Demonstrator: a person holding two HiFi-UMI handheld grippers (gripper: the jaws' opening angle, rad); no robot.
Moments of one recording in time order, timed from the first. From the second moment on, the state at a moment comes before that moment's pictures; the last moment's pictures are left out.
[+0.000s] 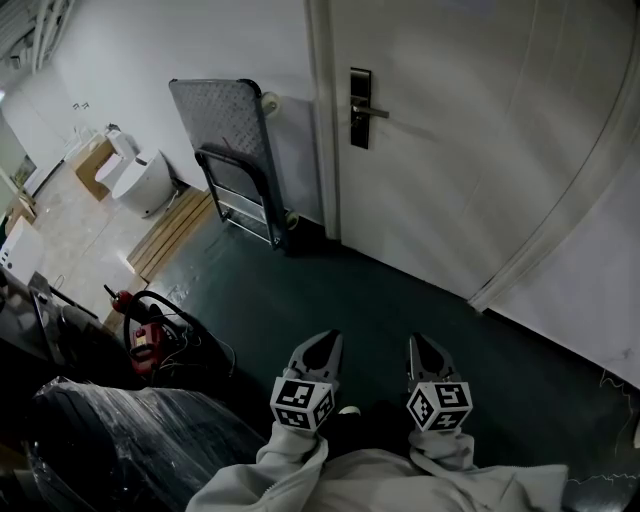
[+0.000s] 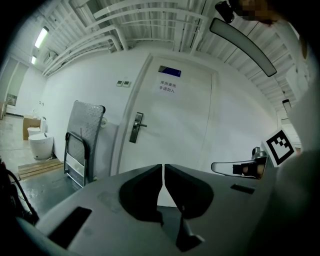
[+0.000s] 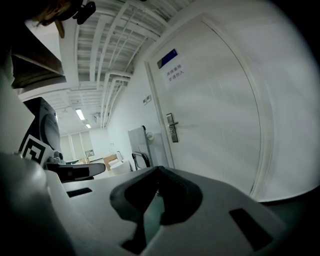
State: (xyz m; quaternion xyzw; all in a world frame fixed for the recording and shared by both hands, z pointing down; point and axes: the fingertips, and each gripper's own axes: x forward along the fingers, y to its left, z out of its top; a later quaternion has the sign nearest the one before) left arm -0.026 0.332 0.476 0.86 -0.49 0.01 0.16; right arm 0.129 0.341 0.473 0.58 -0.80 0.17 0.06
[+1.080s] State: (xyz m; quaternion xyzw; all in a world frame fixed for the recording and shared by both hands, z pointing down) left arm -0.044 0.240 0.503 0.85 -0.50 0.03 0.18; right arm 0.120 0.252 0.497 0.58 -0.79 0.19 0.07
